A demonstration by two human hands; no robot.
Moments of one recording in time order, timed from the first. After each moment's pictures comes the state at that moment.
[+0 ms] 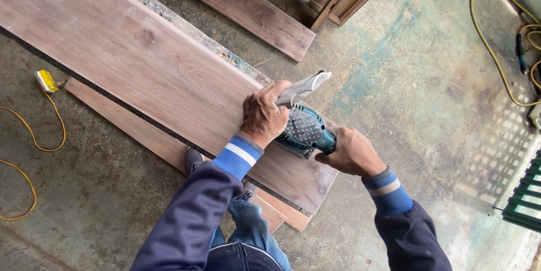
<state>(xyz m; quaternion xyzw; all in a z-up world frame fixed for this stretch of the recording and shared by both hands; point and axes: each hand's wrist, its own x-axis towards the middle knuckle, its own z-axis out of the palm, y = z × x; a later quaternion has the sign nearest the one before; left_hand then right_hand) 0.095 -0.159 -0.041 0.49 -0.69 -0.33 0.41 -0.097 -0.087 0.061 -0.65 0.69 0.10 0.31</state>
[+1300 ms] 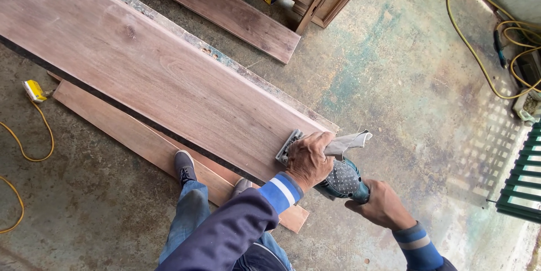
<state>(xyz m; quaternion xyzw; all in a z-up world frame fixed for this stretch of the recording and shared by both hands) -0.010 -0.022 -0.015 0.41 -0.70 -0.43 0.39 -0.203 0.081 0.053 -0.54 0.76 0.09 0.34</state>
